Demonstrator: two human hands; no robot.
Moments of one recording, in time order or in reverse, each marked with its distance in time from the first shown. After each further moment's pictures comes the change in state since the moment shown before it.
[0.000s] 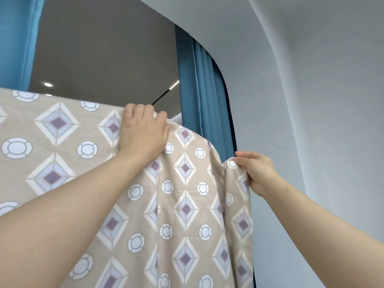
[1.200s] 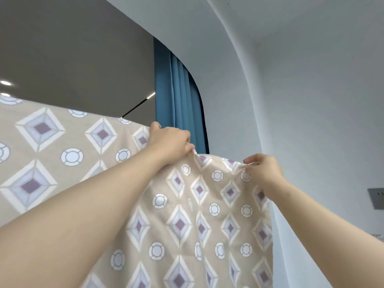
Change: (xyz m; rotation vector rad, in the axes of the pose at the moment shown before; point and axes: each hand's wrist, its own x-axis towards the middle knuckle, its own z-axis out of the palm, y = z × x) left_hand 0.051 0.096 -0.004 -0.412 -0.315 0.146; right_hand 0.022 -0.039 -0.076 -0.739 0.271 -0.241
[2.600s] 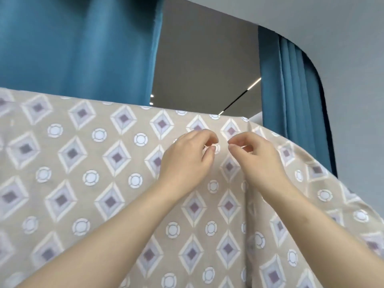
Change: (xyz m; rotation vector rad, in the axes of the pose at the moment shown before) left_hand -0.190 -0.076 -0.105 -0.201 0.294 -0.329; right_hand -0.163 -0.141 0.106 0.521 -0.438 -0.561
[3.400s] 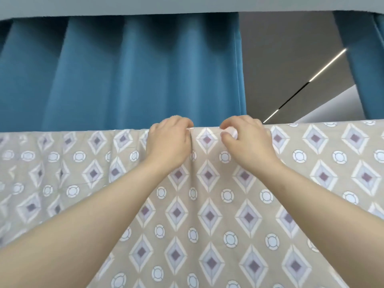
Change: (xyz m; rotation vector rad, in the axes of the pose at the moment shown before) left_hand 0.012 -0.203 -0.272 0.619 -0.055 -0.110; right_hand 0.004 -0.199 0.242 -0.264 -0.059 -0.223
